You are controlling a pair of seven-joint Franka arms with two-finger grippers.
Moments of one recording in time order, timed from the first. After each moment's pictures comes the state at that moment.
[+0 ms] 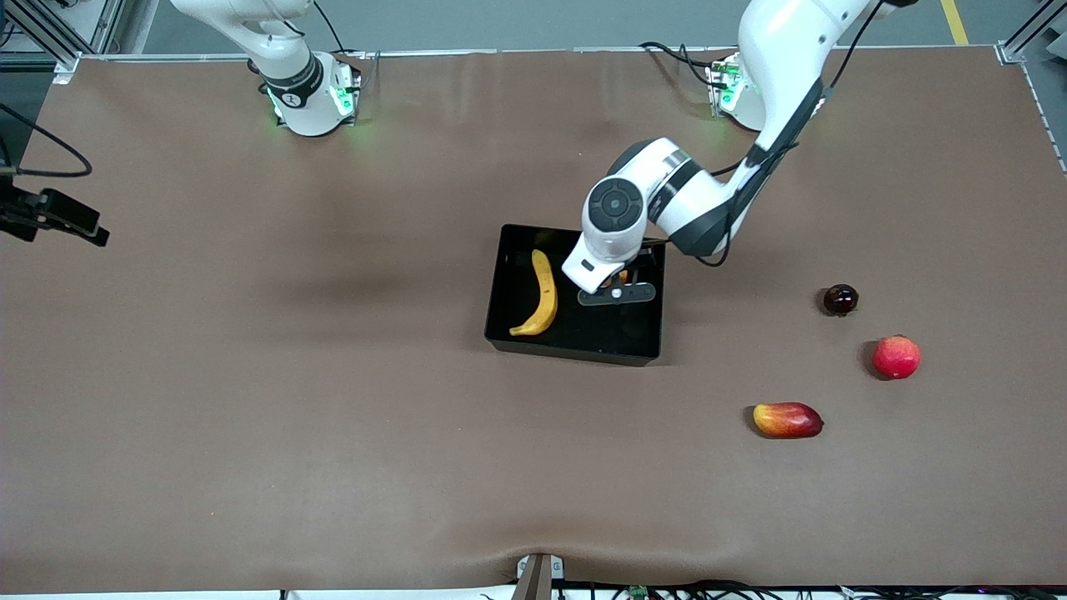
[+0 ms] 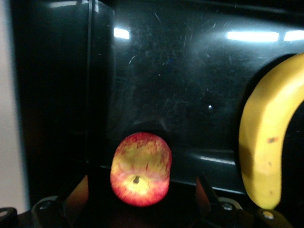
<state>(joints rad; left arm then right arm) -0.31 0.55 -0.44 -1.81 0.22 2.11 -0.87 -0.02 0.04 -0.08 -1.55 0.01 1.56 -0.01</state>
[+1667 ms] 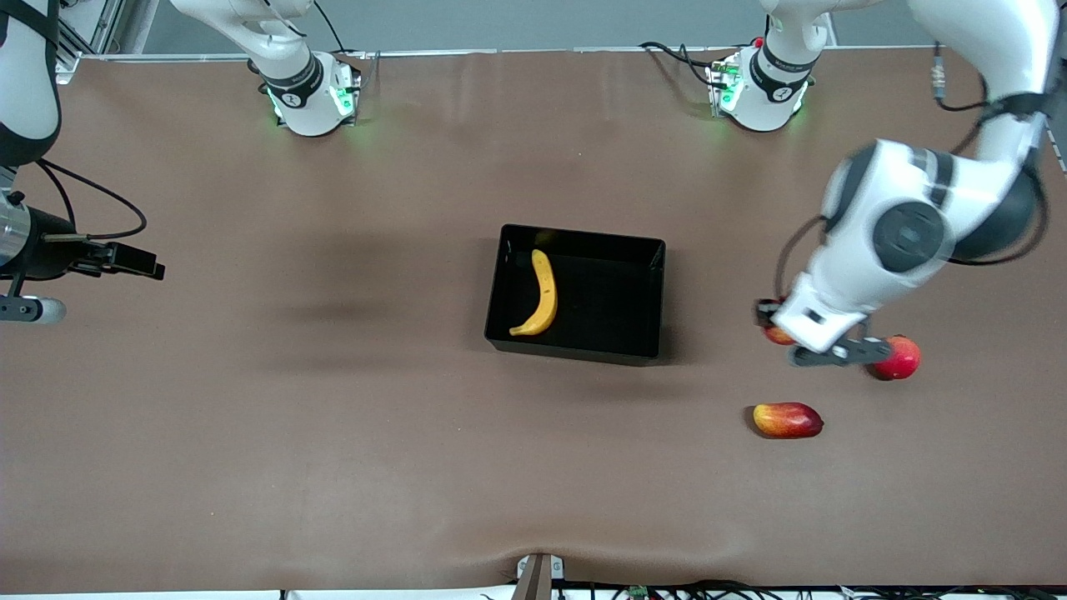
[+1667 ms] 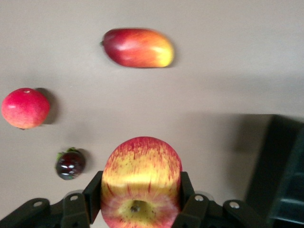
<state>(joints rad) 0.20 0.36 -0.42 -1.71 0.23 1.90 -0.33 -0.02 0.17 -0.07 -1.55 0.06 1.57 -0.01</state>
